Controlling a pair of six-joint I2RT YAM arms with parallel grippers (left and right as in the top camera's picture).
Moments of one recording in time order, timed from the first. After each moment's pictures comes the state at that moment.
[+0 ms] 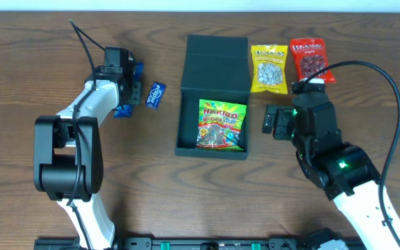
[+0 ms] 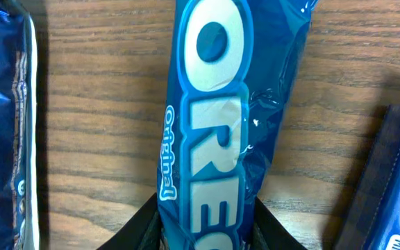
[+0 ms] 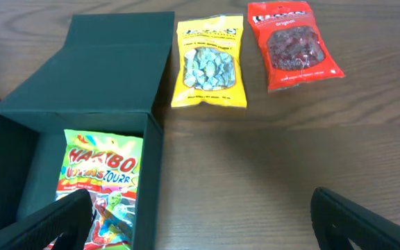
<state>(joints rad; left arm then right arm) -0.05 2.00 1.27 -0.46 -0.08 0.00 0.38 1.08 0.97 -0.65 0.27 0.35</state>
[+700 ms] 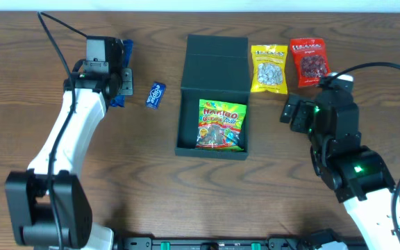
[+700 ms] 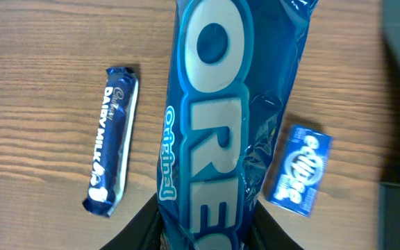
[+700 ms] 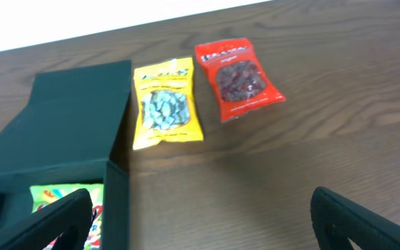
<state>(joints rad) -0.08 1.65 1.28 -0.59 -0.08 -0.07 0.26 1.03 0.97 -0.60 0.33 0.35</state>
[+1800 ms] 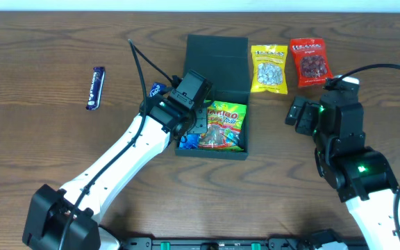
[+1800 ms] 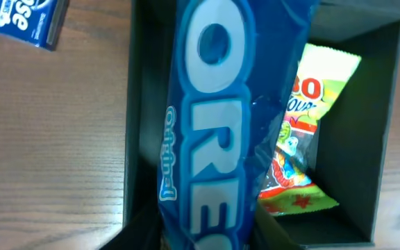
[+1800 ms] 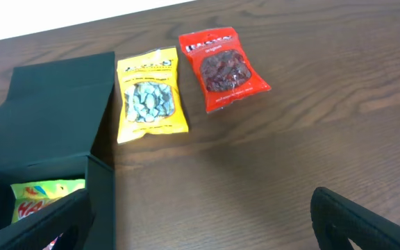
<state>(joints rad) -0.61 1.60 1.28 -0.84 -0.04 -0.62 0.23 1.03 0.97 -0.64 0.33 0.35</state>
